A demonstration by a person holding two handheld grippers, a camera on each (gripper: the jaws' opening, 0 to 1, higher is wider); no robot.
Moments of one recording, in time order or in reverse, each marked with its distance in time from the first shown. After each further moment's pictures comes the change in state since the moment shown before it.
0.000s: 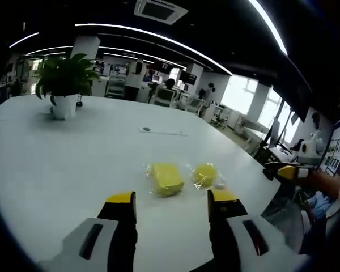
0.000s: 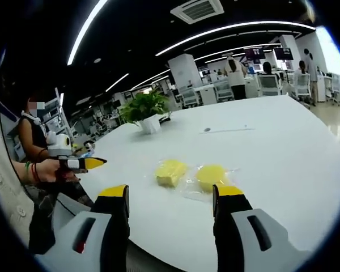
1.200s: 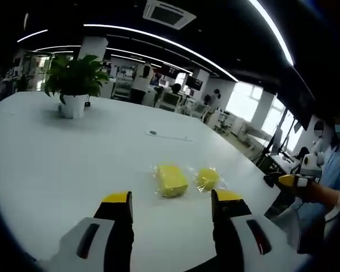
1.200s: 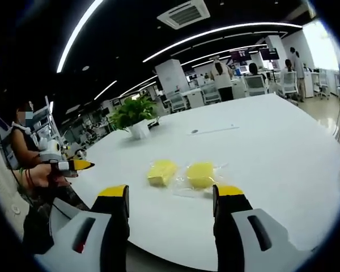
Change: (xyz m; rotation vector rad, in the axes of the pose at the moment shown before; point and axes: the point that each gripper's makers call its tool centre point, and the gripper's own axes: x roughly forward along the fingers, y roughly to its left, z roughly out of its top) left arm -0.012 0.012 0.005 -0.041 -0.035 0.020; right arm -0.016 -0.012 -0.004 0.047 -0.046 -0.080
